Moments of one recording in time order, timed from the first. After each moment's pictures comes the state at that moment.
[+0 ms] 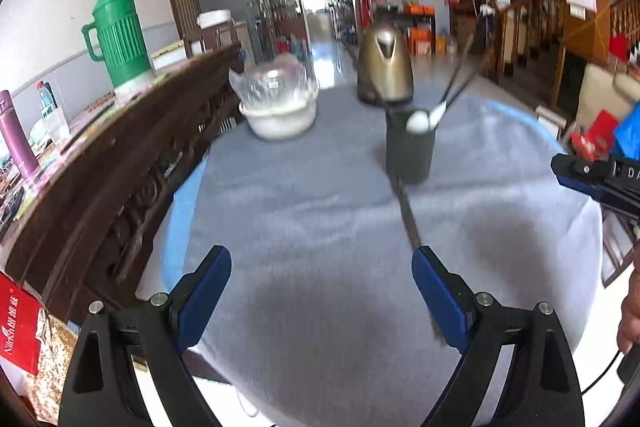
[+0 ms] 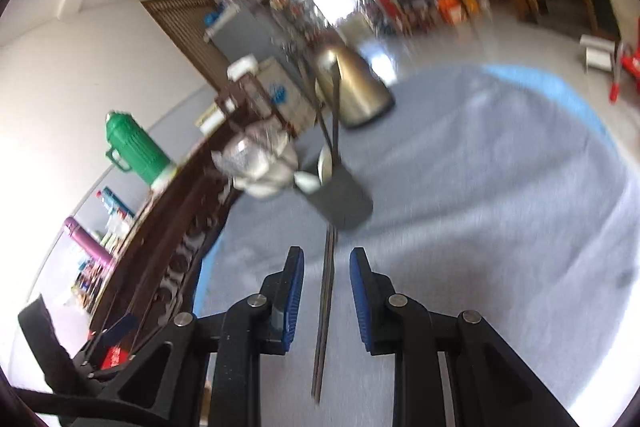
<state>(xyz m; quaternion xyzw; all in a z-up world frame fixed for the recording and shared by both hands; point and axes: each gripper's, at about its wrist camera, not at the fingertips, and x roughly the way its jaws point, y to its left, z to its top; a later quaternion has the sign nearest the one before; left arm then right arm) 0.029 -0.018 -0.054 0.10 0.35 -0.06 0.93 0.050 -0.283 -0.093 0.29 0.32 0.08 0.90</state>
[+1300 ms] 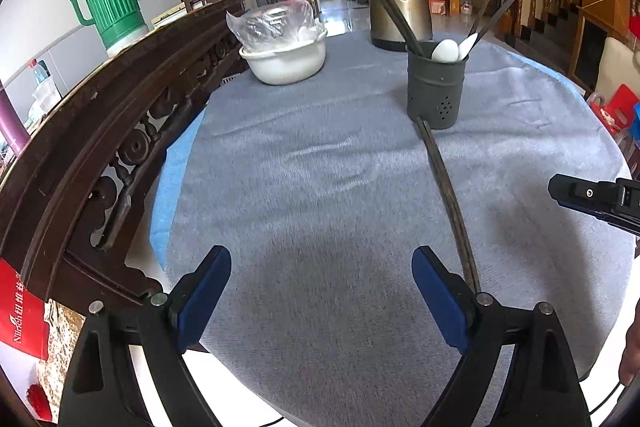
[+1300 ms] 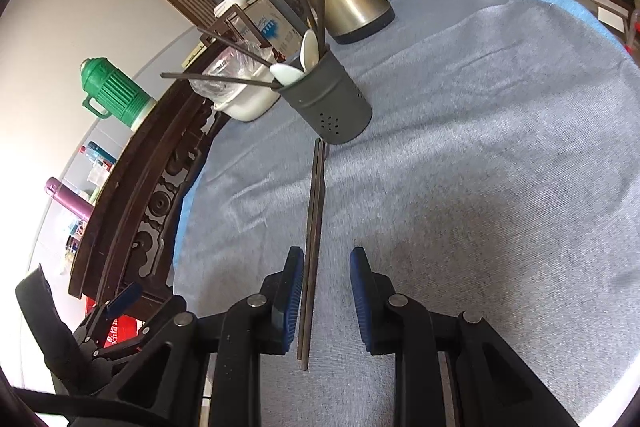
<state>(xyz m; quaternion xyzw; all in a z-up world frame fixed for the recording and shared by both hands) 0.059 -0.017 -0.107 0.12 0.42 -0.04 0.90 0.082 -0.246 -0.156 0.29 0.42 0.11 0.86</state>
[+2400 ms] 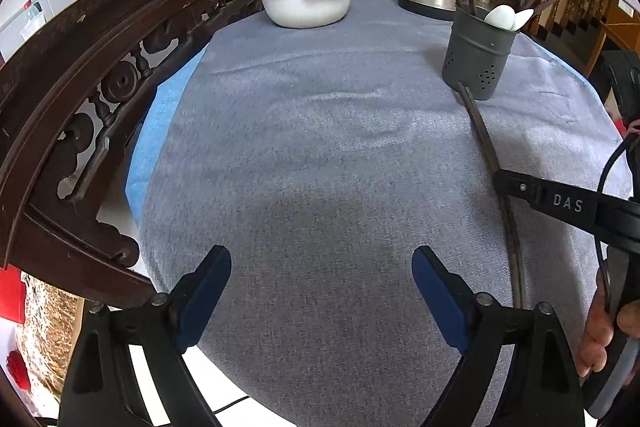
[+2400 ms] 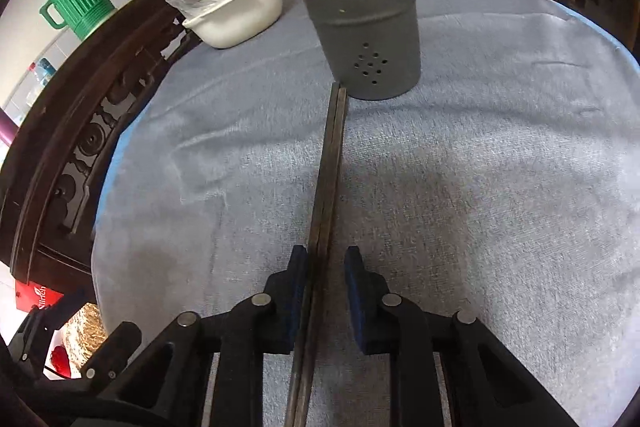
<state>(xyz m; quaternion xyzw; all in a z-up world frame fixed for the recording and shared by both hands) 0.088 0.017 -0.148 0.06 0.48 -0.03 0.87 0.163 -0.161 -0.202 0.15 0.50 0.07 0.85</state>
